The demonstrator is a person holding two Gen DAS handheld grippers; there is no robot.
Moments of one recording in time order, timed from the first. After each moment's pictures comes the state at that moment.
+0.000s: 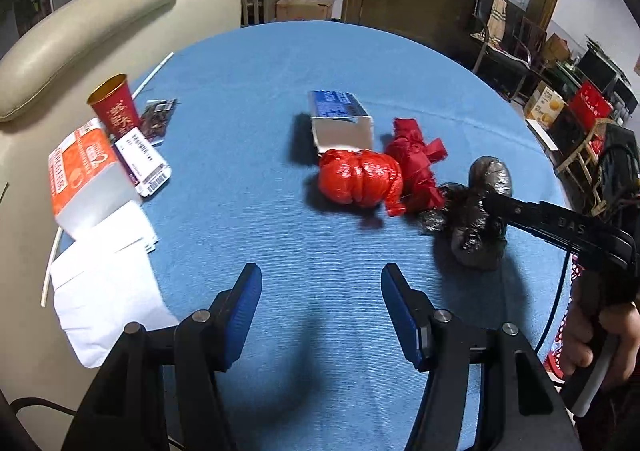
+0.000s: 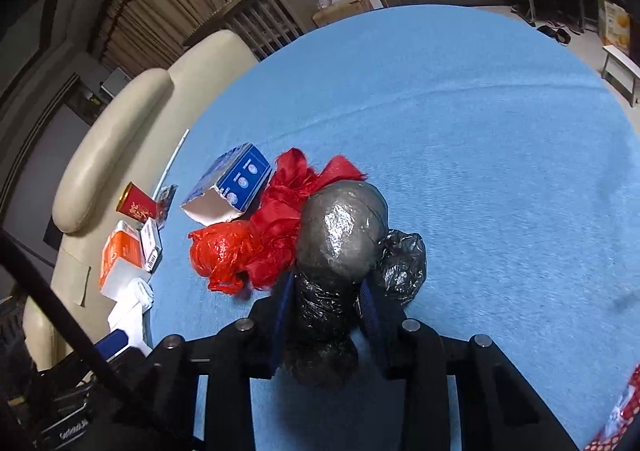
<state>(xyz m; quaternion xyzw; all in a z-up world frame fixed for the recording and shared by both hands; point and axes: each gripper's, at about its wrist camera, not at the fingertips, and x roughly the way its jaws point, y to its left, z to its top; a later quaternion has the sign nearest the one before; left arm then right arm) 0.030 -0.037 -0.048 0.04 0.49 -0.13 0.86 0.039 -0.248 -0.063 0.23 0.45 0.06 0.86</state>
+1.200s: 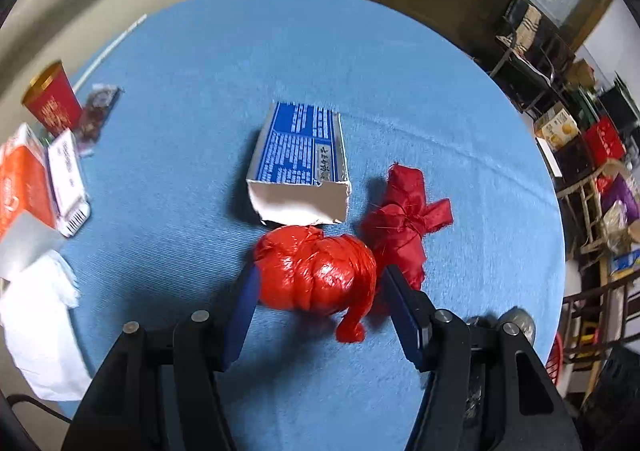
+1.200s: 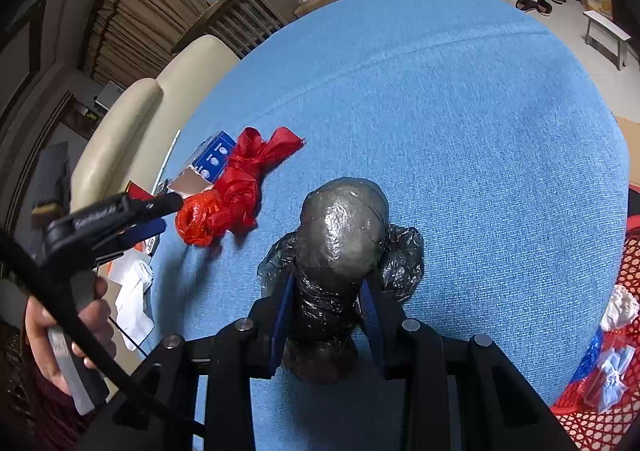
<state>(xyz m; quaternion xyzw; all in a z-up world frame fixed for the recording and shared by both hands) 0.140 -0.088 -0.073 -0.04 0.56 -0.10 0.82 -0.008 -0.290 -0.079 0.27 0.47 0.06 0.84</state>
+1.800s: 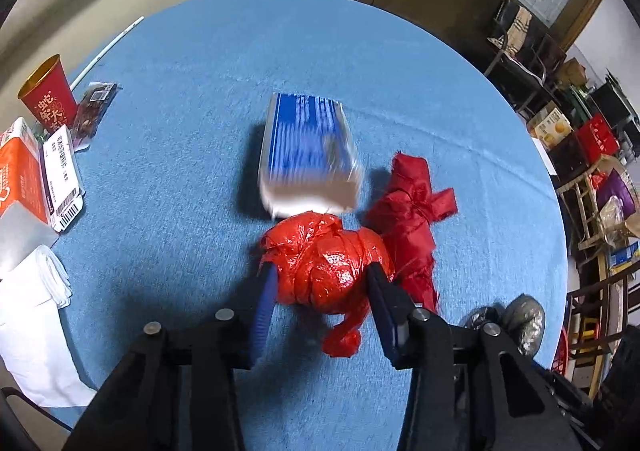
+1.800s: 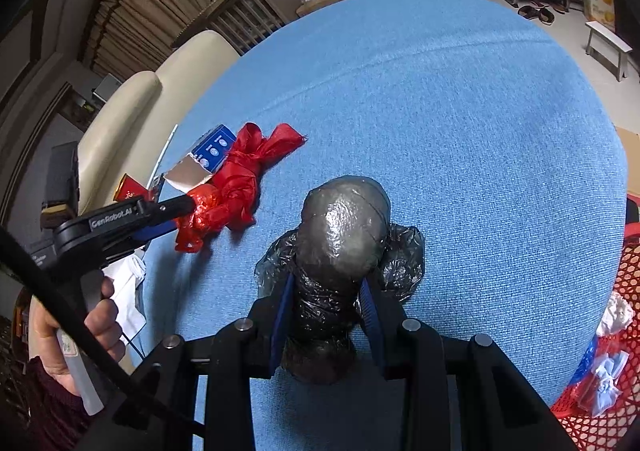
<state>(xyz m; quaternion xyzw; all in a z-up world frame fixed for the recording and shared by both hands) 0.116 -0.075 -0.081 -0.03 0.54 -0.12 0.83 -0.007 -0.285 -0.080 0.25 0.47 0.05 0.84</state>
